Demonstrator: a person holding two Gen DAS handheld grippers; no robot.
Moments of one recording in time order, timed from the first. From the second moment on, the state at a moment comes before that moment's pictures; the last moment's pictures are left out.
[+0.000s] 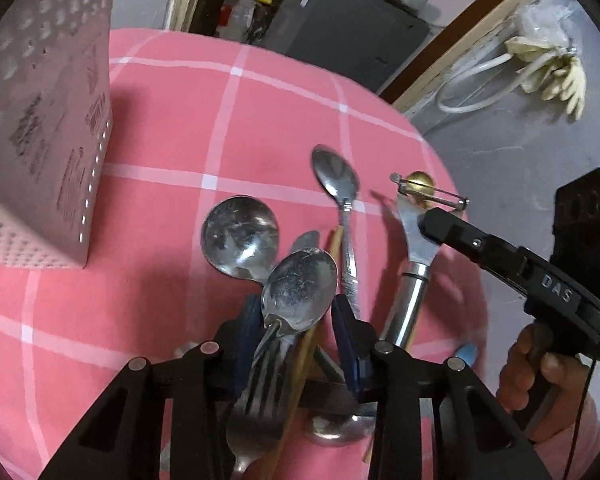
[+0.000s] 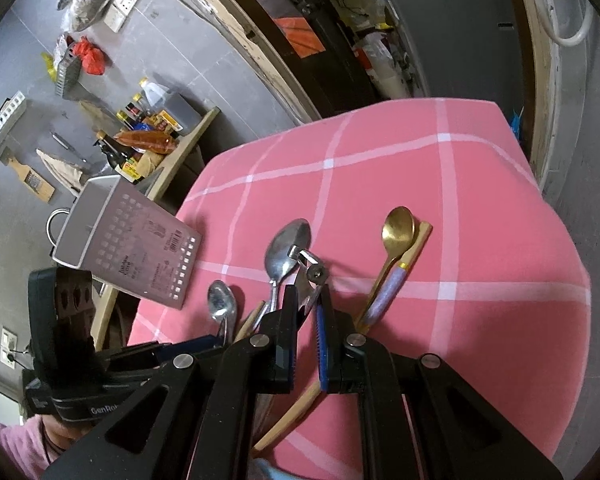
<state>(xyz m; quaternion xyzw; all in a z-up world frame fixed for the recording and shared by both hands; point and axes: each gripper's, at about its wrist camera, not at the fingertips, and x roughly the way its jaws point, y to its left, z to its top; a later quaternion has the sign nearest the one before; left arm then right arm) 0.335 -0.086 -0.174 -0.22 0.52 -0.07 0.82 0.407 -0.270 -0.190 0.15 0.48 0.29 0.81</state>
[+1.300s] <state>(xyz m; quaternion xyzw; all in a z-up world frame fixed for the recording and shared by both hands) 0.266 0.033 0.039 -0.18 0.17 -0.05 0.97 0.352 -0.215 0.019 0.18 0.19 0.36 0.90</state>
